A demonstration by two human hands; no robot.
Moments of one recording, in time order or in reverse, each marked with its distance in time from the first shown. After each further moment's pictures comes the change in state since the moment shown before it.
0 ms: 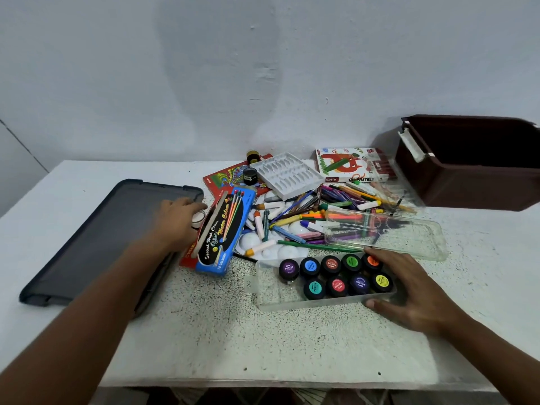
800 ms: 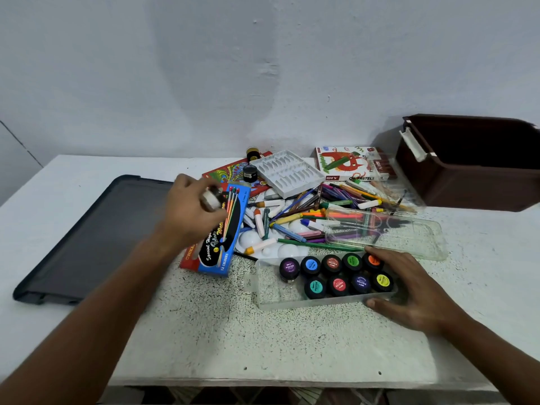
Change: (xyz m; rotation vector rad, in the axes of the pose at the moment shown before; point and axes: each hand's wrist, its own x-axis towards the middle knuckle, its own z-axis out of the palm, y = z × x) left_hand -0.027 0.042 -0.036 -0.534 0.310 0.017; right_hand -0.001 -0.003 -0.002 0.018 -0.009 0.021
